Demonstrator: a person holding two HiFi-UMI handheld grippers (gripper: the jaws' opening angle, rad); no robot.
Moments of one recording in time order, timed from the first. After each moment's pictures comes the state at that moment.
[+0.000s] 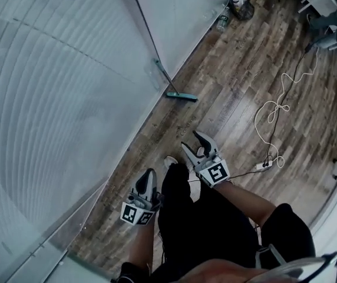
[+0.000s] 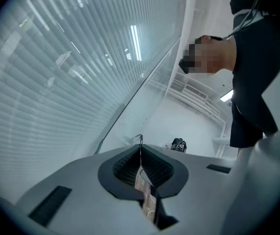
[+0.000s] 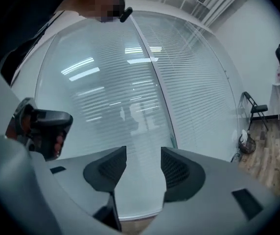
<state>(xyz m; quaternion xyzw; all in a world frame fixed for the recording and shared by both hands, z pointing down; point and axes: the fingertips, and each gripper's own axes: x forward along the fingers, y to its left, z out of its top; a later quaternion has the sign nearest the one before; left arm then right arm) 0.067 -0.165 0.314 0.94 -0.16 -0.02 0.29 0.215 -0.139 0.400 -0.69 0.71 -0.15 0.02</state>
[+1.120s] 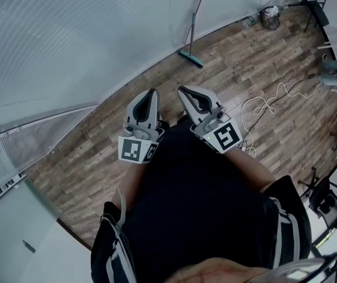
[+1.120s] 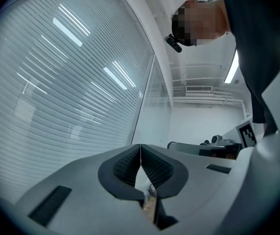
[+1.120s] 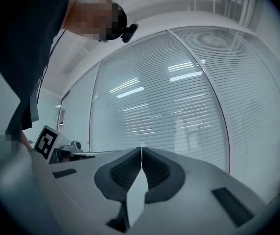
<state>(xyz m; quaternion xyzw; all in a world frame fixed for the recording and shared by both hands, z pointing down) 0.013 -0.090 0.069 0.93 -0.34 -0.09 0.10 0.072 -0.065 0.062 -0.49 0.87 -0.03 0.05</state>
